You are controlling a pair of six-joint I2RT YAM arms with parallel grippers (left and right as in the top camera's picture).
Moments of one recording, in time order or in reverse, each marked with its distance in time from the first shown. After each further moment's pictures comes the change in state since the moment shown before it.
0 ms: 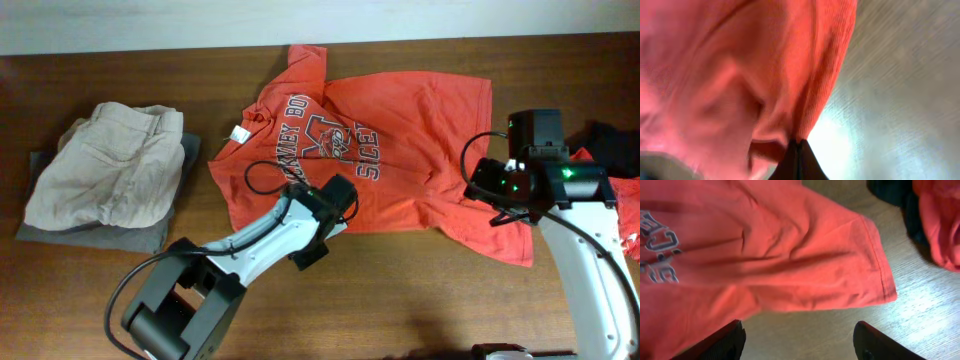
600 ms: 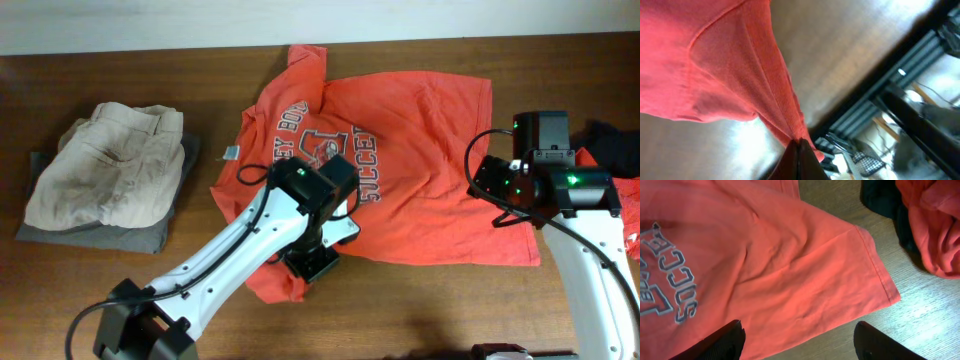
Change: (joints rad) left arm -0.019 -0.137 0.275 -0.526 0.406 -0.083; right arm -0.001 -0.028 0.000 0.015 0.022 -0.002
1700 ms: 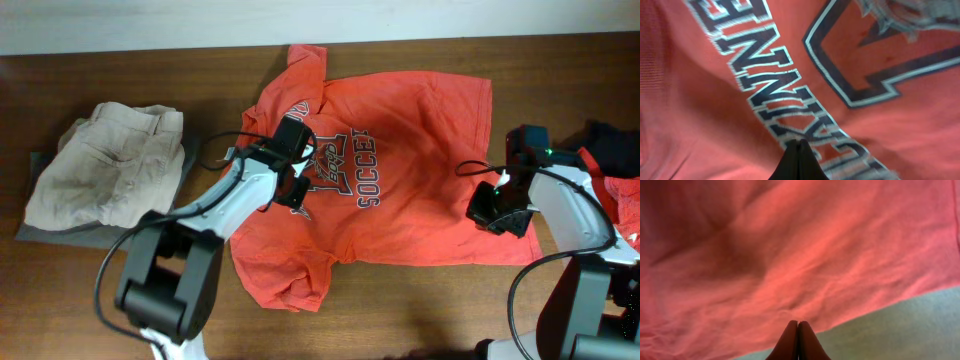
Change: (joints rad) left arm 0.300 0.222 -0.169 0.824 -0.270 -0.154; right arm -0.156 0.345 -0.134 0.061 -0.217 -0.084
